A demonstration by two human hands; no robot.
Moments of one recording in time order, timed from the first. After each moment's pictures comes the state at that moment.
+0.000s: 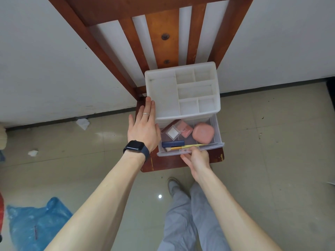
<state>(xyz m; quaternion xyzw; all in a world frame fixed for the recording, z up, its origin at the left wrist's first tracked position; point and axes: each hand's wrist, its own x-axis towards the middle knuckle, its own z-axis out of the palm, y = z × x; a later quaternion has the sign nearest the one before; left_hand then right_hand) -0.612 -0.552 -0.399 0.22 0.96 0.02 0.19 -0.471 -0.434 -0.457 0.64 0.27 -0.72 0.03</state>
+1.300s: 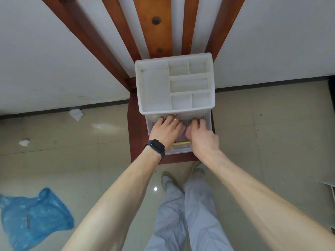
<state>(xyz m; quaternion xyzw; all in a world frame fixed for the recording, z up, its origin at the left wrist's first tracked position) -0.571 -0.498 -0.450 0.50 0.86 -0.08 0.10 -0.491 -0.368 -0.438 0.21 0.94 -0.10 0.26</state>
